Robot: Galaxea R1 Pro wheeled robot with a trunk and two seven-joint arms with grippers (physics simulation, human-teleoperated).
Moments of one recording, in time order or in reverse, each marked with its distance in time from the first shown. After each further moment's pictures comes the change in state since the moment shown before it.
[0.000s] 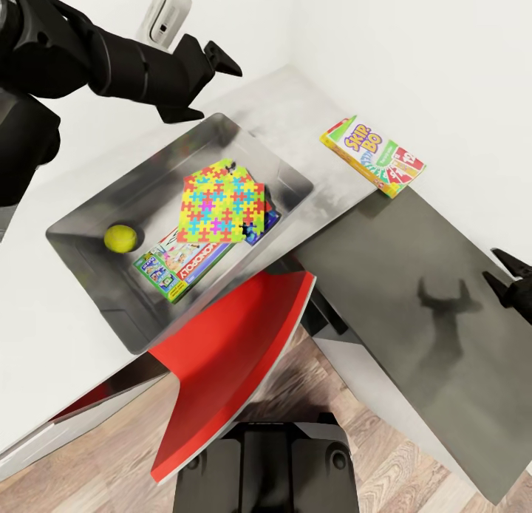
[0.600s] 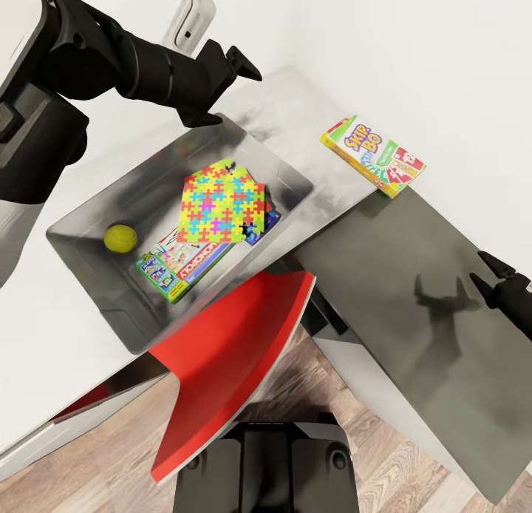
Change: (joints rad) left arm 0.000 -0.076 0.000 0.055 0.000 0.000 0.000; right arm -0.013 0.052 0.000 0.000 0.044 0.000 0.000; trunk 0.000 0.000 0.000
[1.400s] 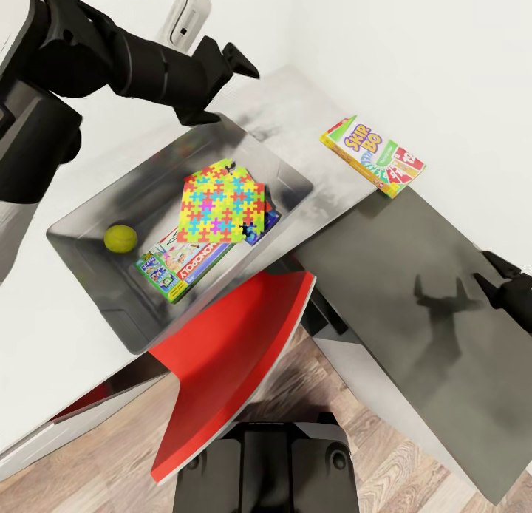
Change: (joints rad) left arm 0.001 0.011 0.010 -0.011 0.011 0.011 0.000; right arm 0.011 -0.011 -0.011 -0.011 -0.012 0.011 -0.001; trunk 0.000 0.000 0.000
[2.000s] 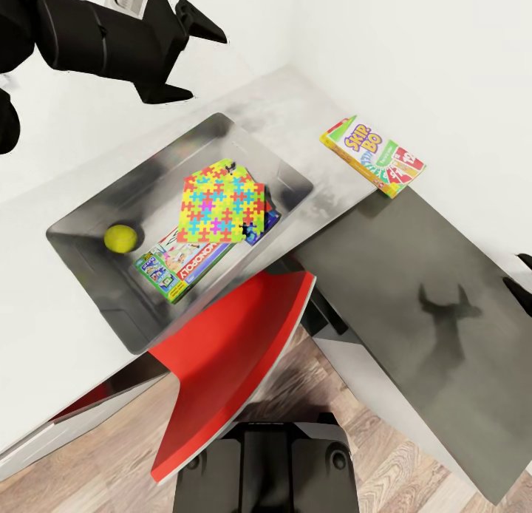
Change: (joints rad) left arm 0.000 0.102 0.101 -0.091 0.070 0.048 0.002; right arm 0.100 -0.101 -0.074 -0.044 -0.106 0.087 0.000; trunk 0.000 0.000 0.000
